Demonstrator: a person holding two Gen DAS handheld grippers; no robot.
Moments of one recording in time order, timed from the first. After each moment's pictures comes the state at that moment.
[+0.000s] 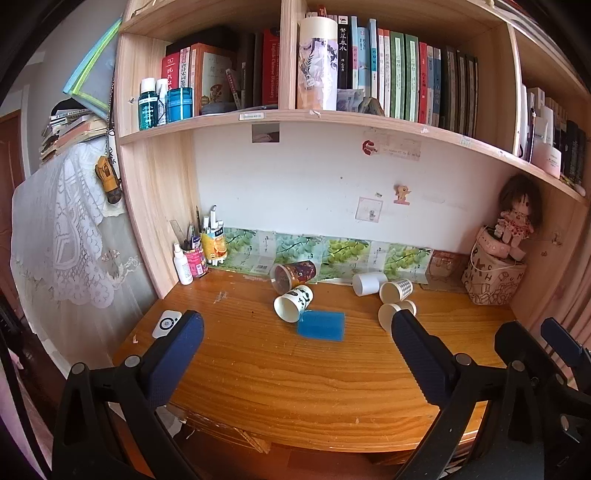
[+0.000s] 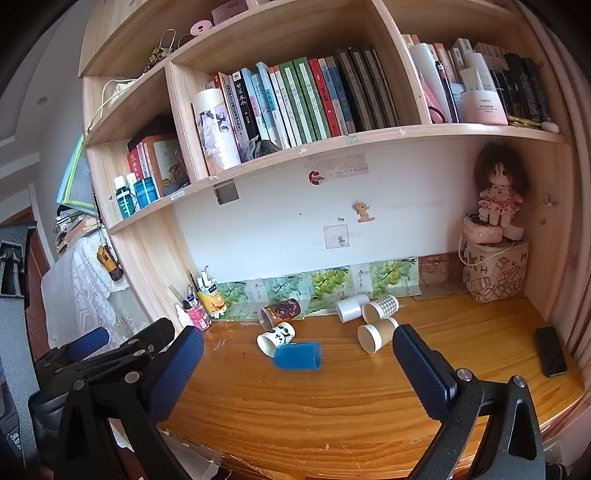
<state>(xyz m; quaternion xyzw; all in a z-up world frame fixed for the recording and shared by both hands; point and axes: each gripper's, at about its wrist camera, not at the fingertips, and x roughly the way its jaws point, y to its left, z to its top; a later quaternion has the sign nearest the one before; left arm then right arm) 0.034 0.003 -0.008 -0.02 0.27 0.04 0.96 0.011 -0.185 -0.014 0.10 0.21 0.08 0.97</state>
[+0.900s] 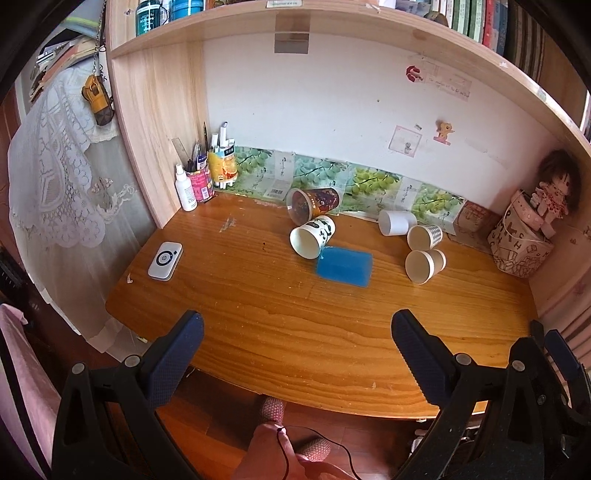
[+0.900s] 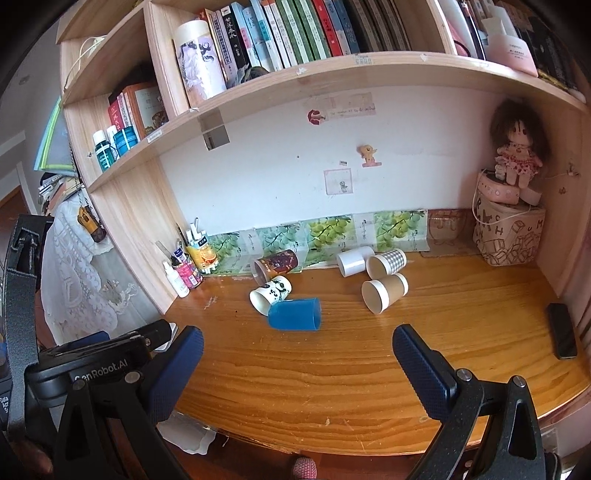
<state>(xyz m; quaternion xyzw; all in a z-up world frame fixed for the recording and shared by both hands) 0.101 0.035 -0.058 -0.06 0.42 0.06 0.90 0.065 -0.168 -0.055 0.10 0.31 0.09 0.94</state>
